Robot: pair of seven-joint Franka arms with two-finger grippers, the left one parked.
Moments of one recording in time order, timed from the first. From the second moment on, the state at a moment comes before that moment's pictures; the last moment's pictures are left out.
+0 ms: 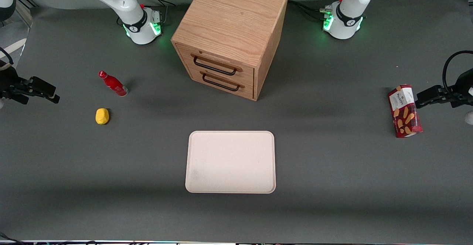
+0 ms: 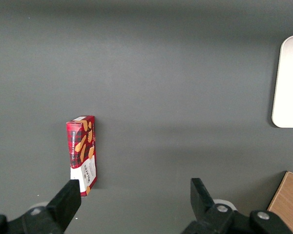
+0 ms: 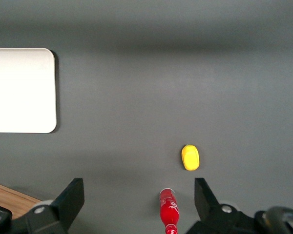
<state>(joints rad) 0.07 0.03 -0.12 -1.57 0.02 1.66 -0.03</state>
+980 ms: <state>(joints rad) 0.07 0.03 -0.13 -1.57 0.02 1.61 -0.03</state>
